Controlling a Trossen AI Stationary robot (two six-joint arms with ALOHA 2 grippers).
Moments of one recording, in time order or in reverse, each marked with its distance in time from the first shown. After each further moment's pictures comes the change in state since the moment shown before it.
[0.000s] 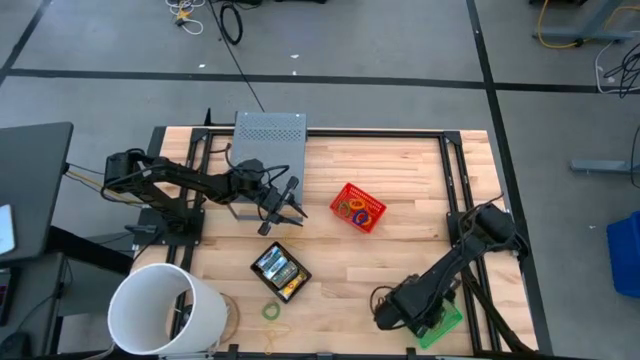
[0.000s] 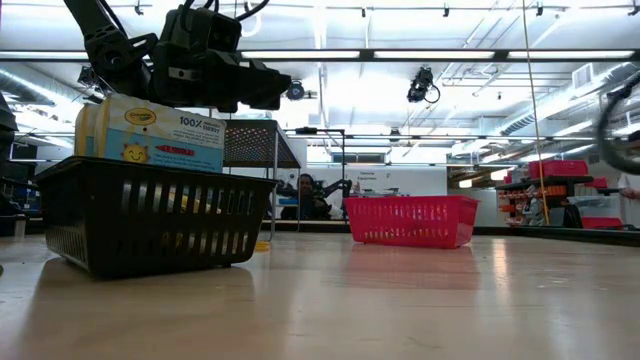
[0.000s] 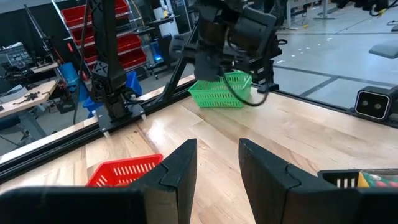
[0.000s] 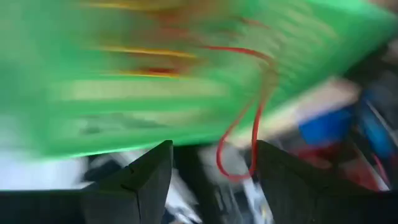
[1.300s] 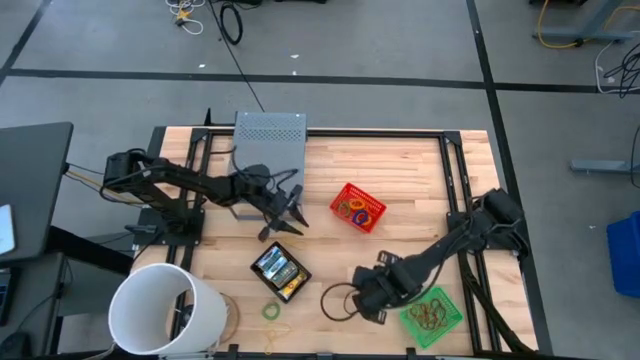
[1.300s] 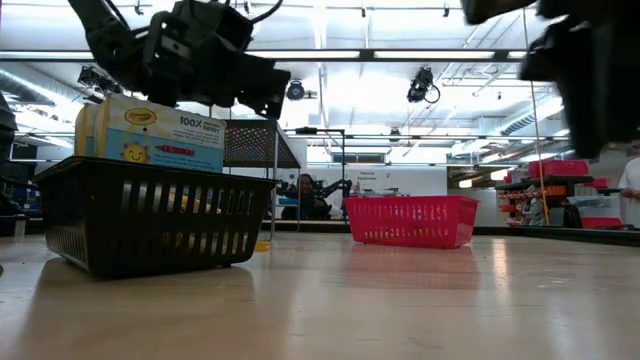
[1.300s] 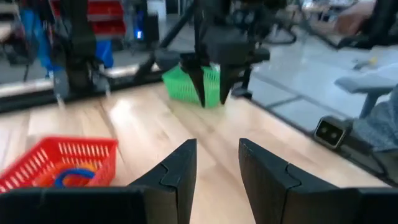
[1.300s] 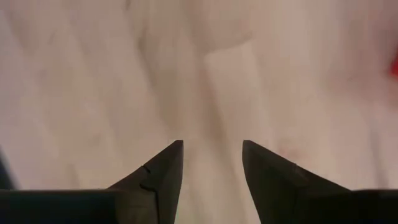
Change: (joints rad) left arm -0.065 0.000 0.049 -0.115 -0.007 -0.231; right arm -0.123 -0.127 0.020 0.523 0.737 -0.429
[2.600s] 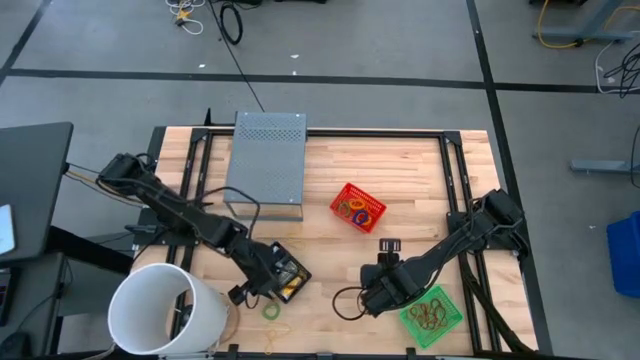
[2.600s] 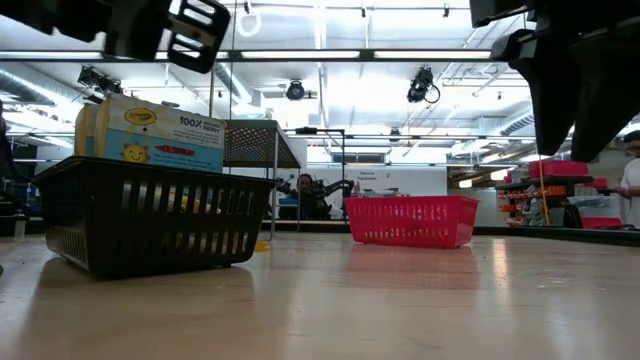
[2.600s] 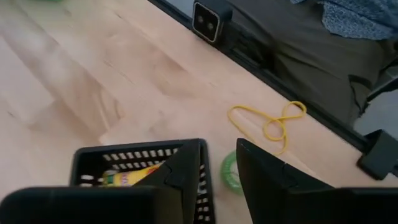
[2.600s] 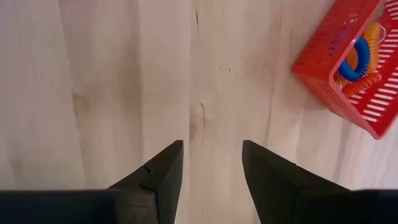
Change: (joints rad) left arm -0.626 0.002 0.301 -0.867 -0.448 0.080; right arm 0.024 0.001 0.000 -0.235 0.205 -0.277
